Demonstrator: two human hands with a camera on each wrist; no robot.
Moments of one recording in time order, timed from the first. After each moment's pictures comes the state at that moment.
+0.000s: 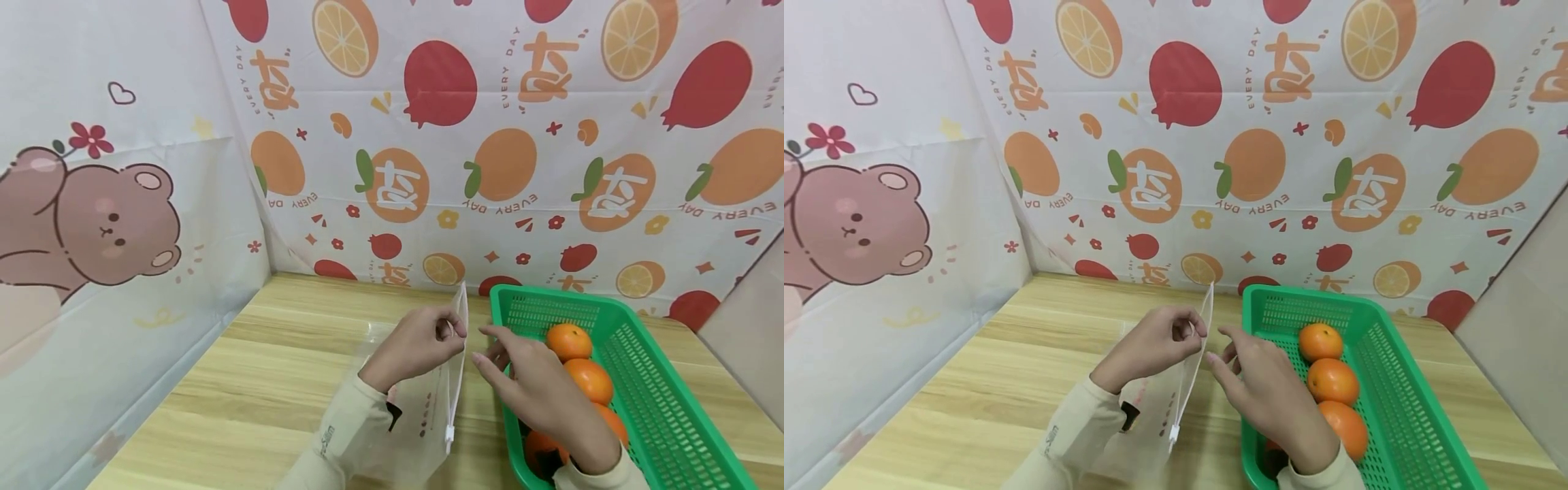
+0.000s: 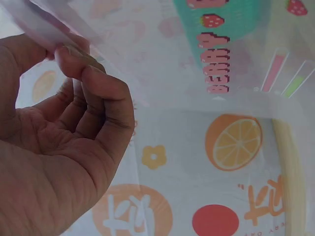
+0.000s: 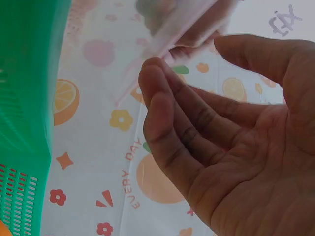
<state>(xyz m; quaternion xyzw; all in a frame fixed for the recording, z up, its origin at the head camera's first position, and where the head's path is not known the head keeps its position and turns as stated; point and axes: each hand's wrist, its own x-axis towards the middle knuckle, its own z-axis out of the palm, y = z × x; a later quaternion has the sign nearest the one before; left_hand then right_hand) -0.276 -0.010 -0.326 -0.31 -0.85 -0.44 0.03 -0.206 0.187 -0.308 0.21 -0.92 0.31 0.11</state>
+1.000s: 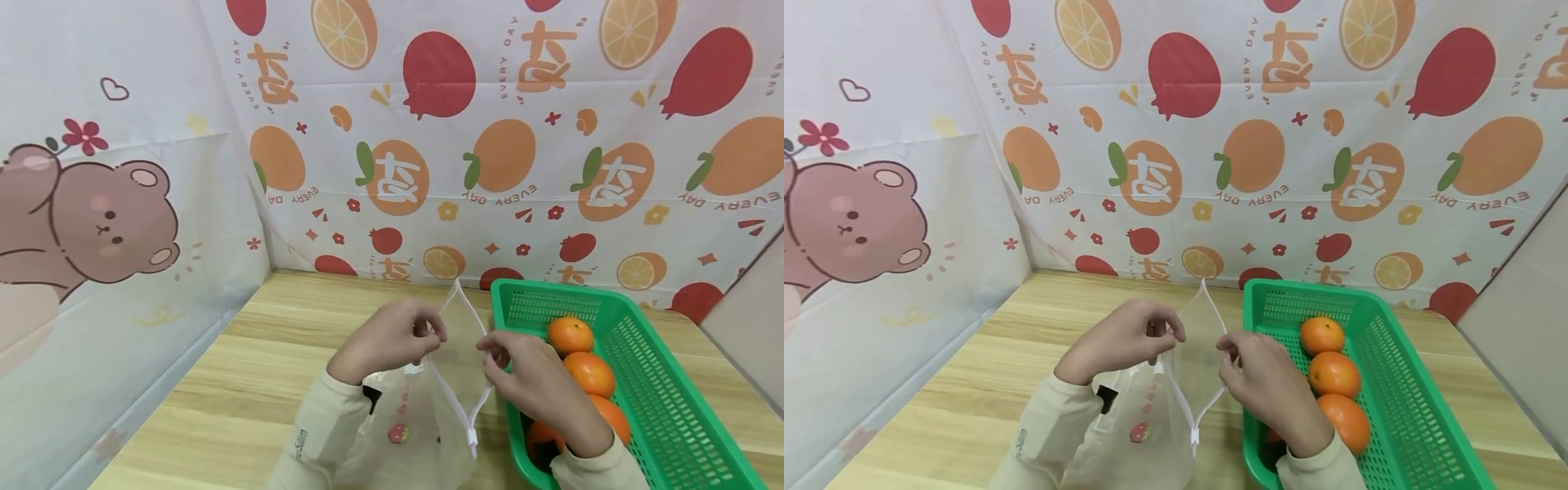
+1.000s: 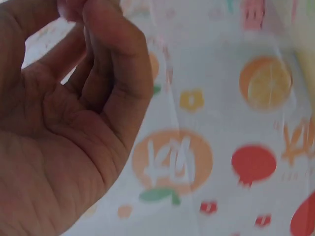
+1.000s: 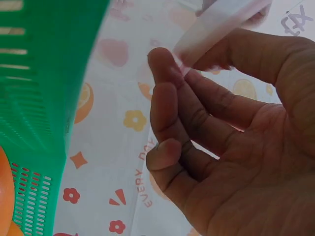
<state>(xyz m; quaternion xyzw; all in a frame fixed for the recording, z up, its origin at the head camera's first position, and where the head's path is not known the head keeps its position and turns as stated) -0.254 -0.041 -0.302 -0.32 -0.87 -0.38 0.00 -0.204 0.187 -0.318 0.19 -0.93 0.28 0.11</state>
